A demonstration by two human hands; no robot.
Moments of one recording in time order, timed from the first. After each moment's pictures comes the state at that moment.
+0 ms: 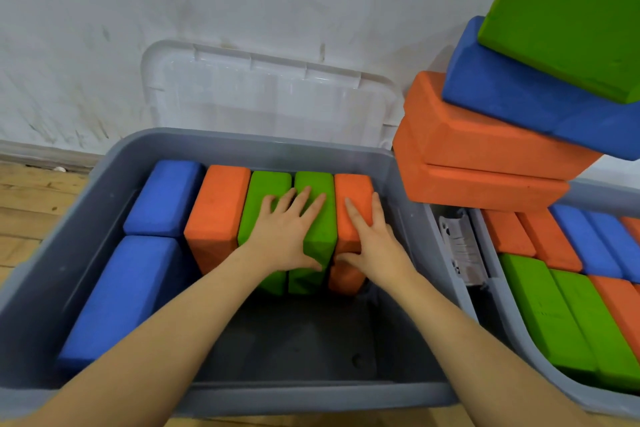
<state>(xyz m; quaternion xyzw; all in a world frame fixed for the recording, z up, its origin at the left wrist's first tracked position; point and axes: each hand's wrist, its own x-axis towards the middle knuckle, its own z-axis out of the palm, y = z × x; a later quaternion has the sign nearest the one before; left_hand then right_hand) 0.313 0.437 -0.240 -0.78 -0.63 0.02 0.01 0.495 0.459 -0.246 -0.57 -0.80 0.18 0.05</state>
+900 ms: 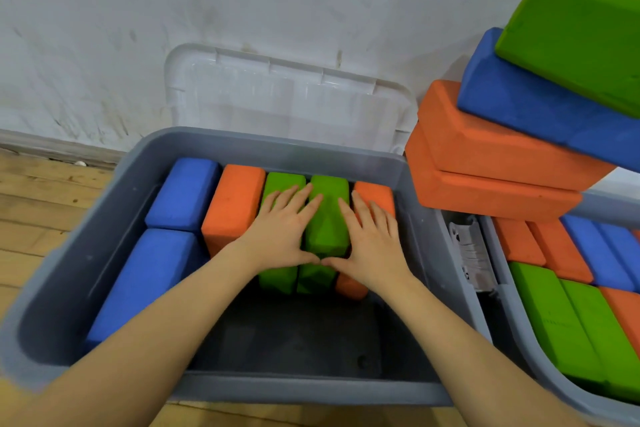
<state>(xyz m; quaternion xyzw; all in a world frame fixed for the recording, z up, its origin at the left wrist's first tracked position) 0.286 0.425 -0.234 -0.79 -0.61 -0.03 0.00 0.471 0.449 -0.243 -0.51 -0.85 -0.02 0.07</state>
